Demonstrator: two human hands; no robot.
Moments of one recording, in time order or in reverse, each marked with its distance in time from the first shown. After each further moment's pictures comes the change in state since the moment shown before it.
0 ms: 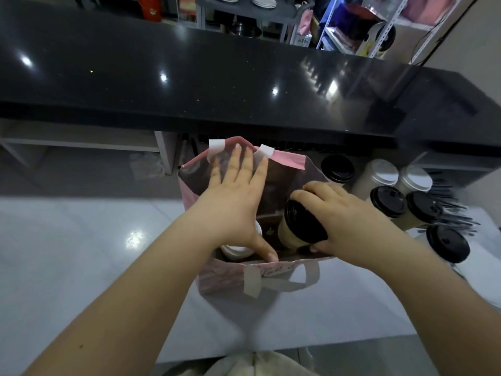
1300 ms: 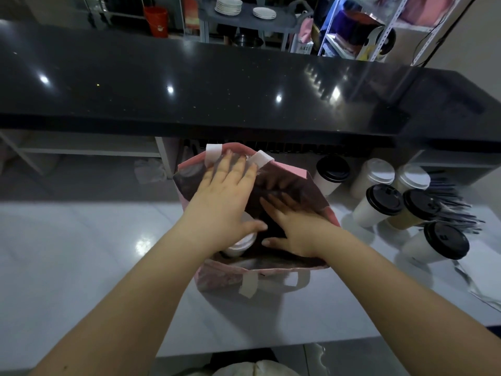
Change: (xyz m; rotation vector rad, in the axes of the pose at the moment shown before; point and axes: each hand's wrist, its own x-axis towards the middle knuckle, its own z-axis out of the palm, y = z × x) left_hand -0.016 0.010 0.006 -0.015 0.284 -0.020; right_hand 0.042 -0.001 0.073 0.265 -0.194 0.002
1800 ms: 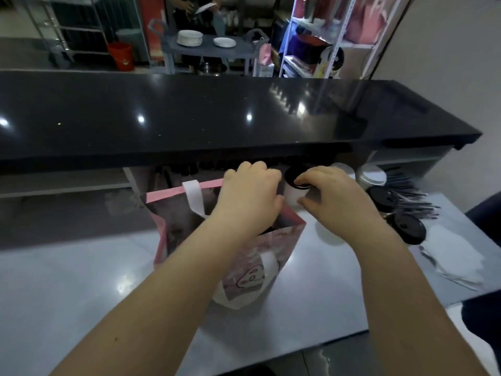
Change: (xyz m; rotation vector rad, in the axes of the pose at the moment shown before) left_hand 0.048 0.080 -0.025 0.015 0.165 0.117; right_hand -0.088 0.023 -0.075 0.115 0.627 0.273
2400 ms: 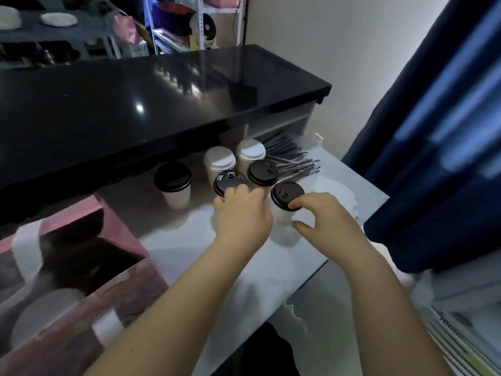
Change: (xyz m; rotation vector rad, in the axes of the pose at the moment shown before) left_hand 0.071 0.195 0.123 -0.227 -0.213 0.120; right_hand -0.132 0.181 -0.014 0.088 0.037 0.501
